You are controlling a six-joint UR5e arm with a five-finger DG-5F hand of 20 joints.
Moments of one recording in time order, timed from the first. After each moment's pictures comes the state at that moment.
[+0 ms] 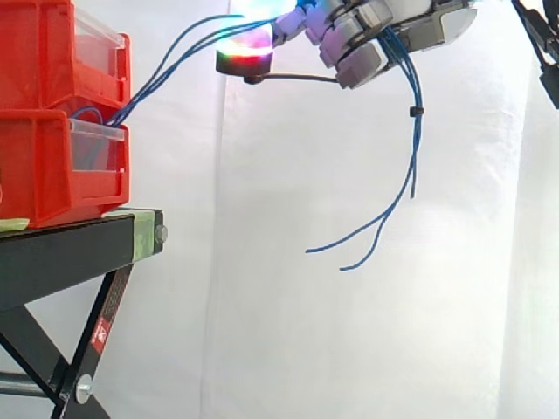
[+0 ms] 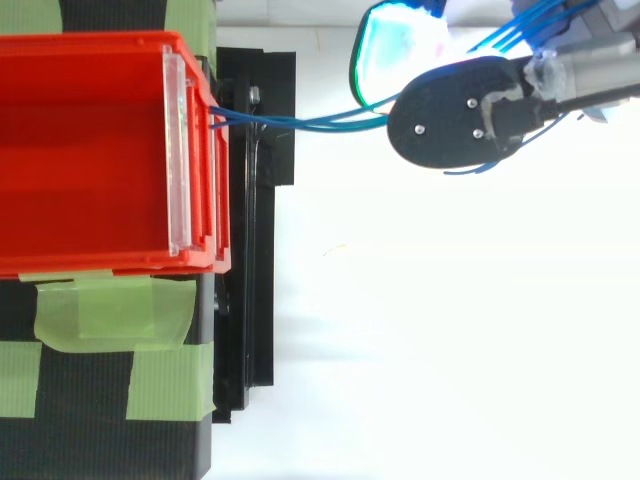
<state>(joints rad) 0.21 -1.82 -1.45 -3.18 -0.97 -0.20</state>
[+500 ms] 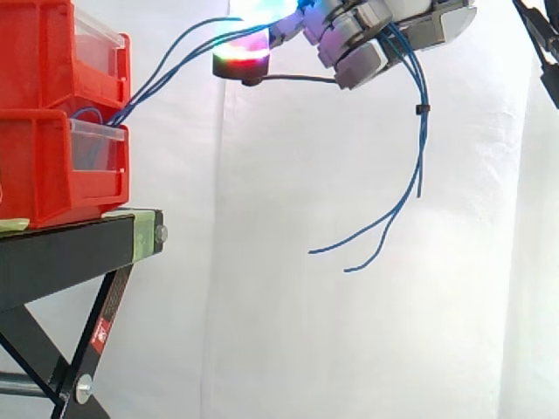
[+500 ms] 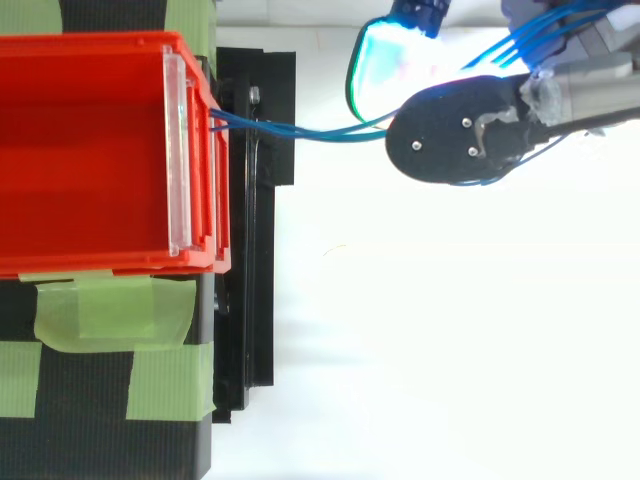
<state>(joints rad) 0.22 -1.82 -1.45 -3.18 -0.97 -0.21</state>
